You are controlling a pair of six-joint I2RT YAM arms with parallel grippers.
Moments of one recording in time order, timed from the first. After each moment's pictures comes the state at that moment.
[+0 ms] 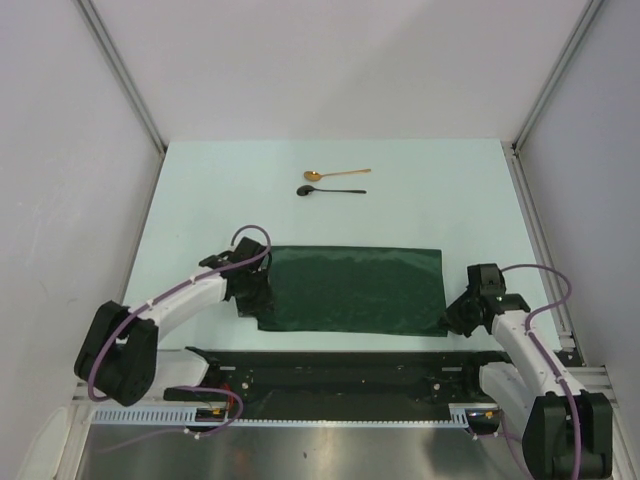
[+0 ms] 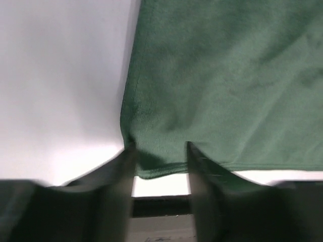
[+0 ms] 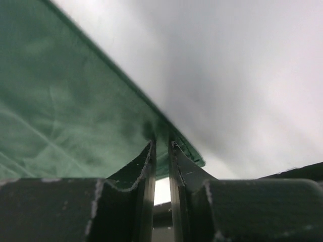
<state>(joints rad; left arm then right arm) -0.47 1.29 0.64 -0.65 0.01 -0.73 0.07 0.87 0.39 -0.71 -0.07 0.92</state>
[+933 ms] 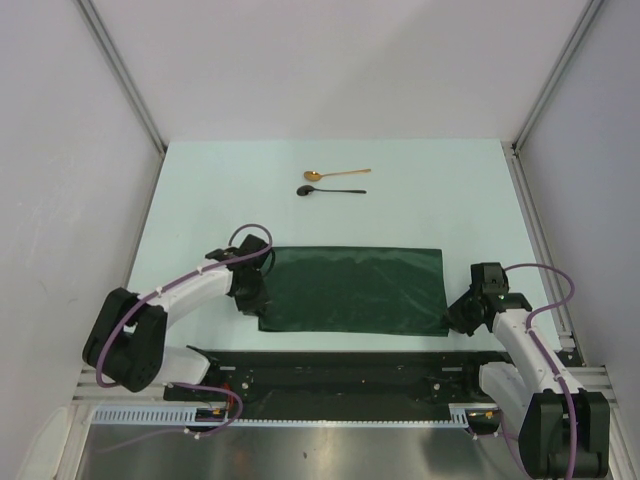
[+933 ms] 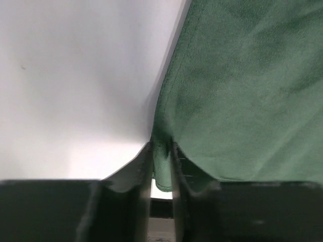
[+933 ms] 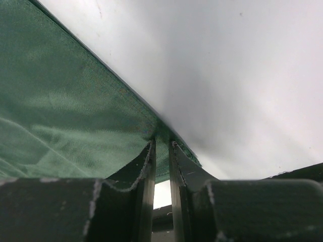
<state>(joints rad) -0.48 1.35 0.70 -0.73 -0.07 -0.78 0.02 0.88 0.39 -0.70 -0.05 0.89</state>
